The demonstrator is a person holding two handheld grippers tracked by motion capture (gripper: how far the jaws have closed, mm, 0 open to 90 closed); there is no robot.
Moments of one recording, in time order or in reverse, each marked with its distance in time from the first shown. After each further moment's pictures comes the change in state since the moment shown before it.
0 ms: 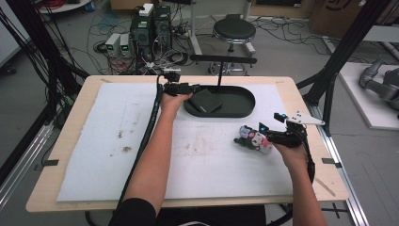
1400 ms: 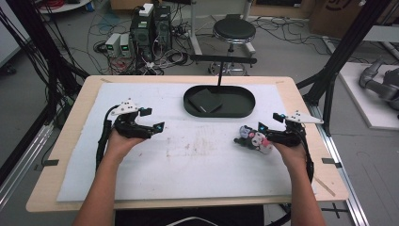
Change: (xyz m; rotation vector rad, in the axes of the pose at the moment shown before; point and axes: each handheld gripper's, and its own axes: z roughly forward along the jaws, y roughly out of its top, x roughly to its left) left arm -0.018 -0.084 -0.185 -0.049 -0.081 0.353; right arm -0.003 -0.001 0.005 0.014 0.012 0.030
